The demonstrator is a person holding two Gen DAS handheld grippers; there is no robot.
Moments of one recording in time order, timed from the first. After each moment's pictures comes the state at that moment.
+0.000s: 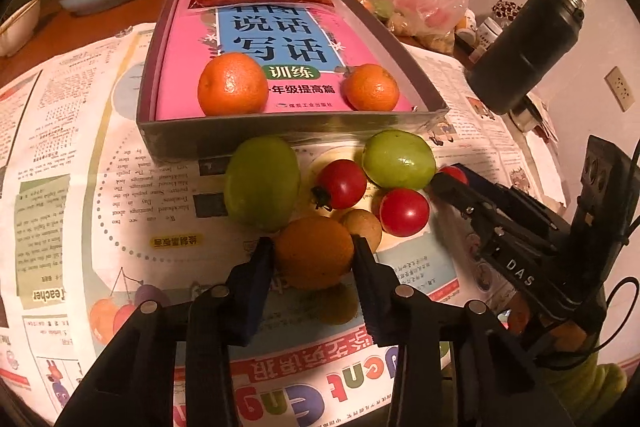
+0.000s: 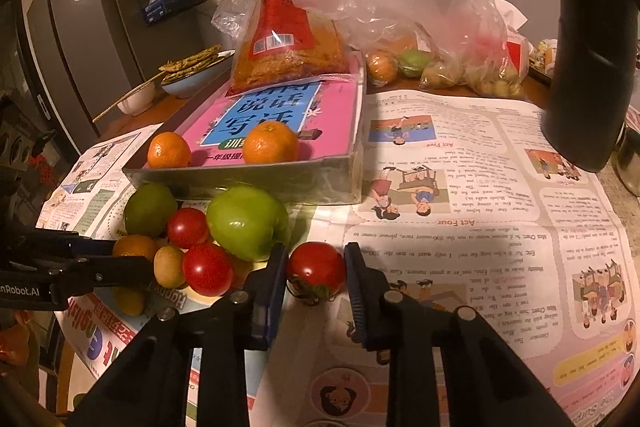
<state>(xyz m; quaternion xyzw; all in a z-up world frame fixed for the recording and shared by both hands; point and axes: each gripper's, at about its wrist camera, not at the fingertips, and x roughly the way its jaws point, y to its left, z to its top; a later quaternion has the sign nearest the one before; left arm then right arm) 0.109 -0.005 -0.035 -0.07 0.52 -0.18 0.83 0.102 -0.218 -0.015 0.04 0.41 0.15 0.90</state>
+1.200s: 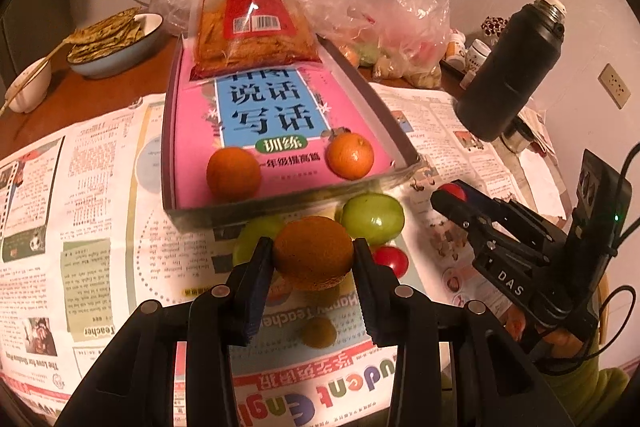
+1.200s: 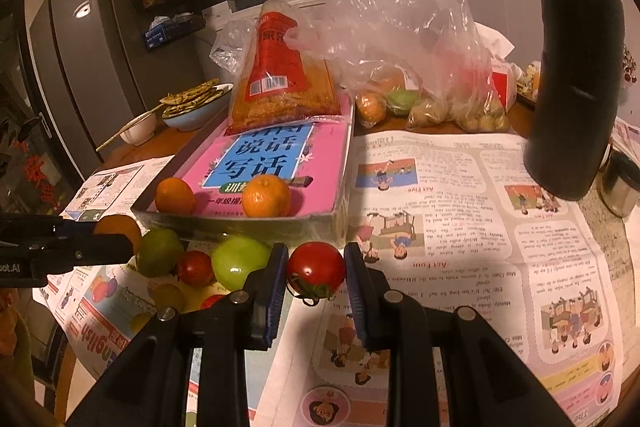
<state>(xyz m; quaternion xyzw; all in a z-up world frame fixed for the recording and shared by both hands) 0.112 -0.011 0.021 -0.04 0.47 -0.17 0.86 0.103 -0.229 0.016 0.05 0.37 0.14 0.92</state>
